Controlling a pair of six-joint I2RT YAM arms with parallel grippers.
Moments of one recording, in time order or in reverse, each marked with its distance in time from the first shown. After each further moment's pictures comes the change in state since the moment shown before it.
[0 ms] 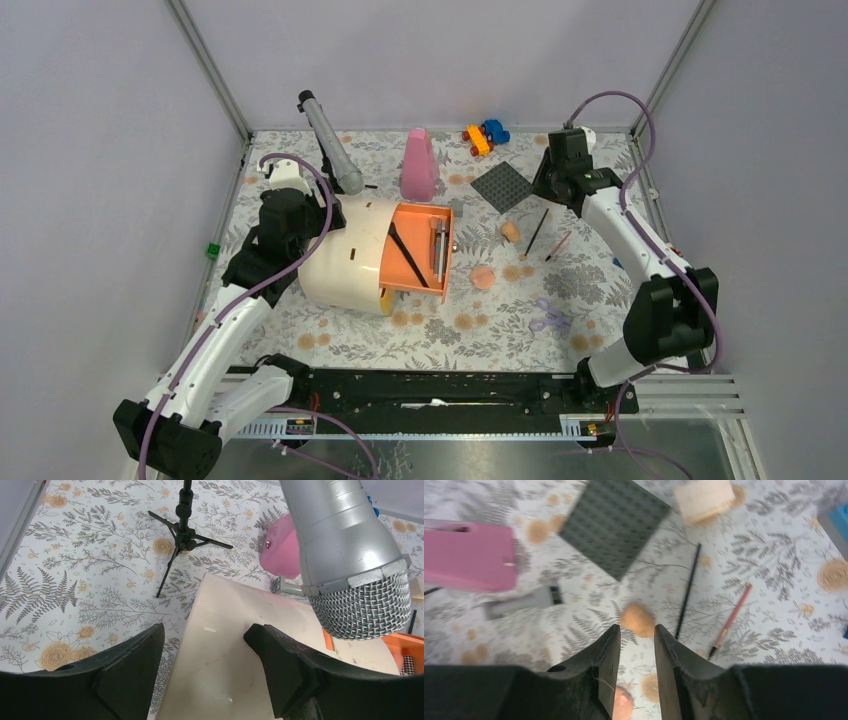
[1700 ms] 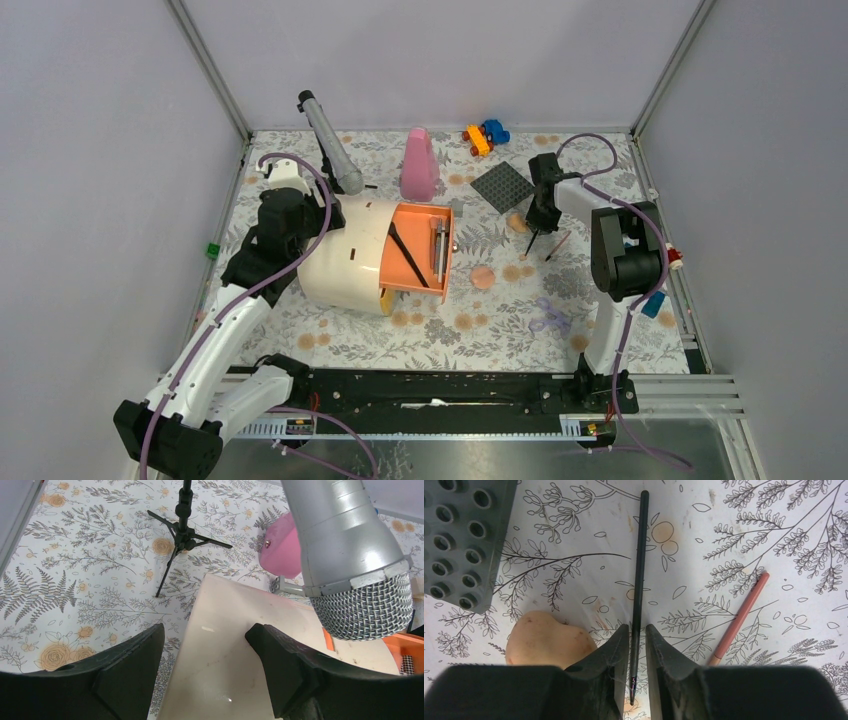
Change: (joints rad) left arm 0.011 0.000 0.000 0.000 0.014 0.000; right arm -0.071 0.473 0.013 -0.042 0.036 0.068
